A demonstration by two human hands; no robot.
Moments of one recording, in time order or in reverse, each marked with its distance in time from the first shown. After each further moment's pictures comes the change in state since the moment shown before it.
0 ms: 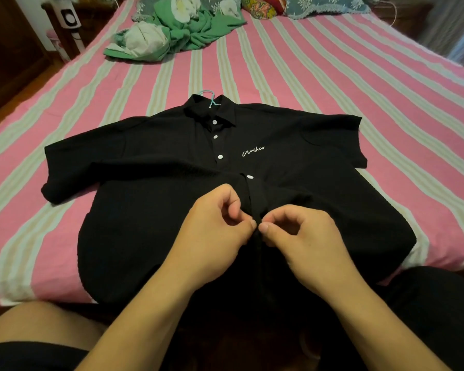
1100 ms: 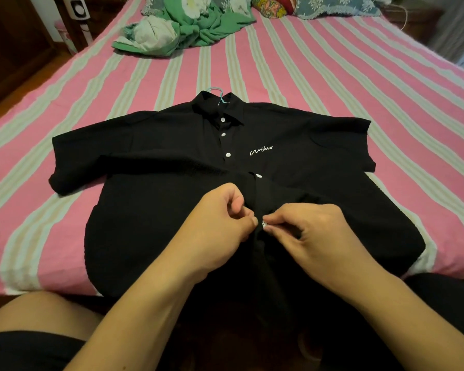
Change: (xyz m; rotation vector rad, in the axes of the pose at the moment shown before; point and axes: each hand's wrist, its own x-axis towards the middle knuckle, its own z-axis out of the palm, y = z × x) left_hand 0.010 -0.008 -0.007 -0.110 -0.082 -0.036; right_hand 0.016 0.007 -0.010 -0.309 -0.062 -0.613
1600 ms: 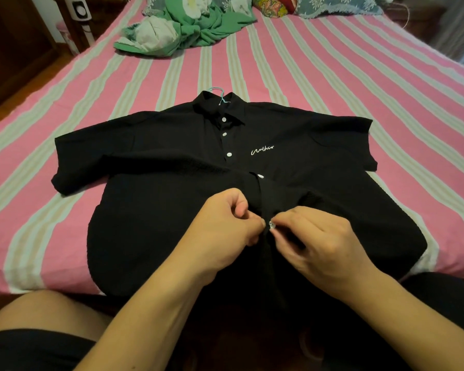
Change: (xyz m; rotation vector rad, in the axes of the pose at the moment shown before) left_hand 0.002 -0.005 0.009 -0.113 0.025 -0.057; right_hand -0.012 0.014 0.009 -0.169 0.151 -0.260
